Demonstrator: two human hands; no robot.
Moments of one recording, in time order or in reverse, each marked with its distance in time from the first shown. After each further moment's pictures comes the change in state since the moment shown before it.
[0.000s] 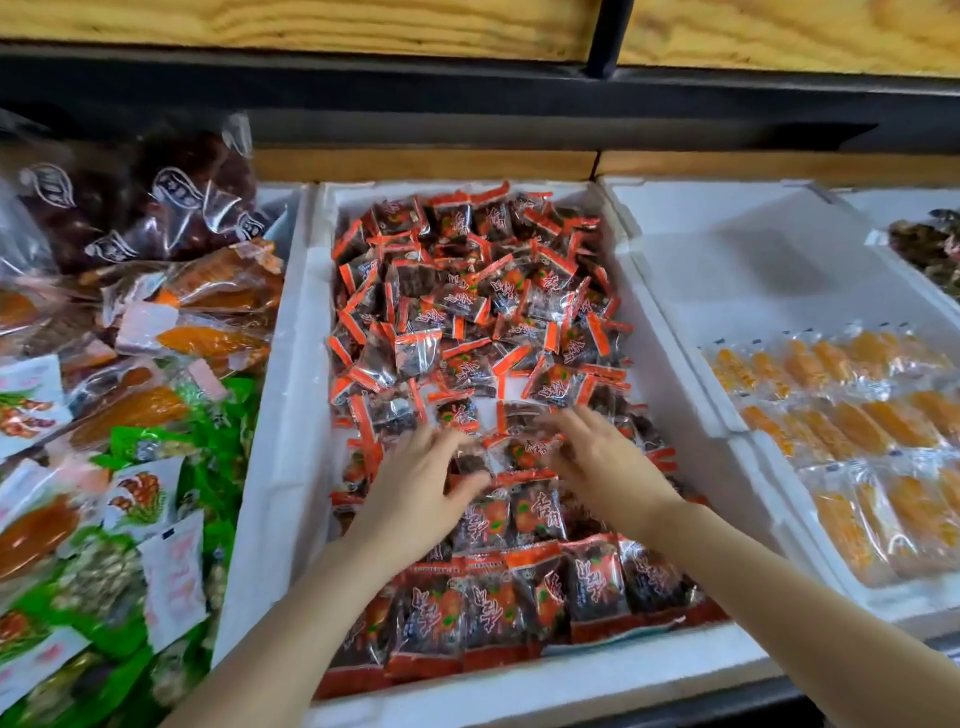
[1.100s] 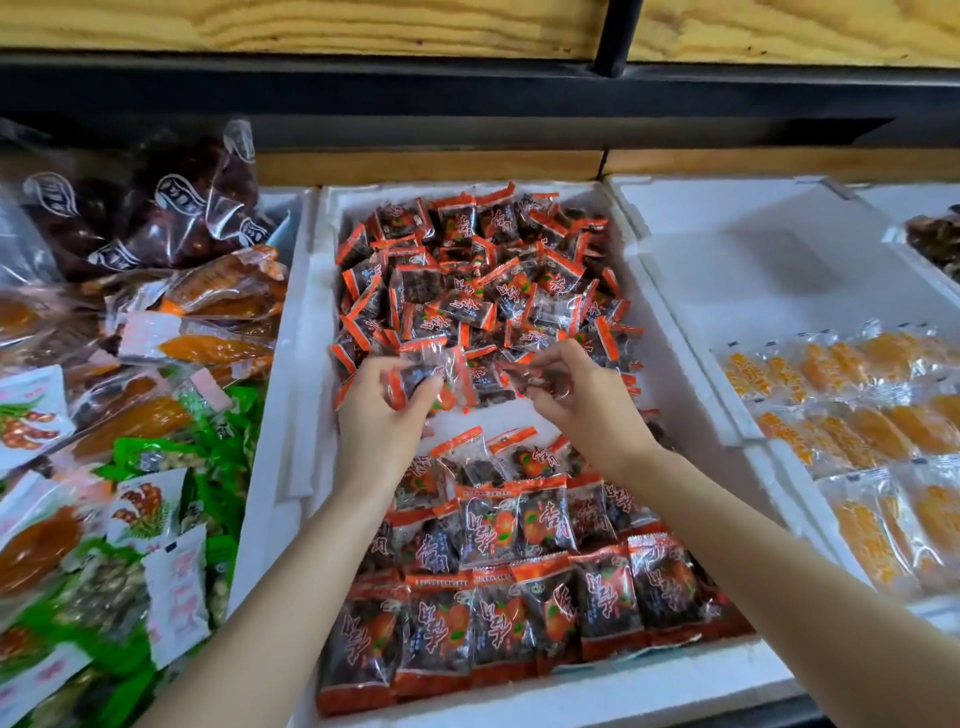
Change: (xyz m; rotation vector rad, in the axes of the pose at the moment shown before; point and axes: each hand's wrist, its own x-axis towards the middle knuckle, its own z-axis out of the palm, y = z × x) left_hand 0.036 0.003 -0.034 -0.736 0.501 -0.325; right_hand 0.048 -0.016 -0.017 0.377 0.228 0.078
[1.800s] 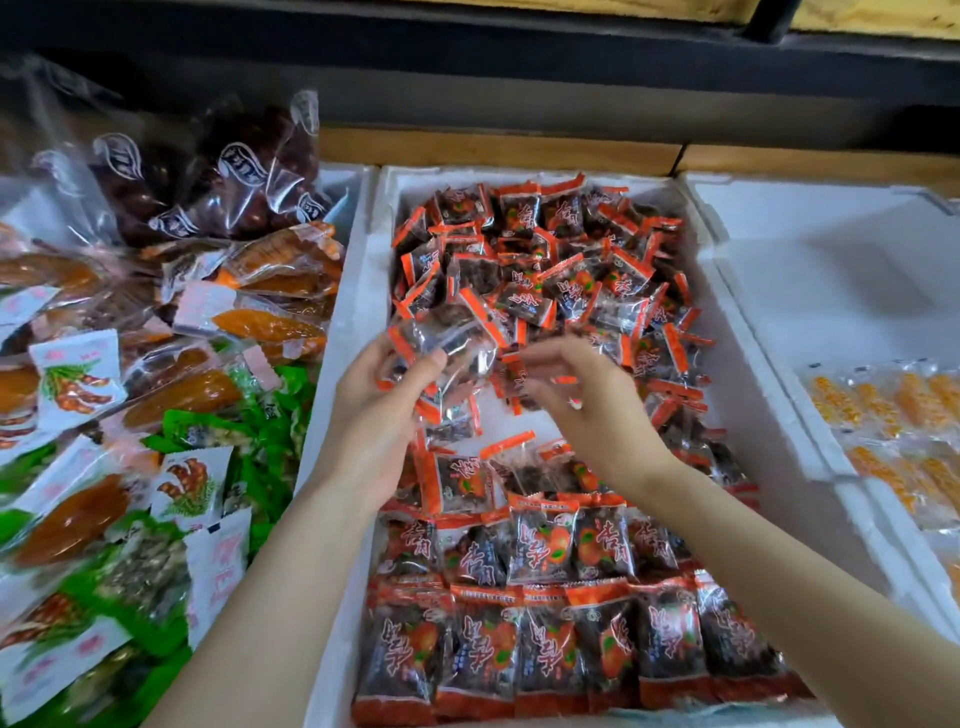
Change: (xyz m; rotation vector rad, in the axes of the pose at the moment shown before) left_hand 0.015 -0.001 -0.038 -0.620 -0.060 -0.227; right_hand 0.010 -0.047 0.031 0.240 -0.067 -0.121
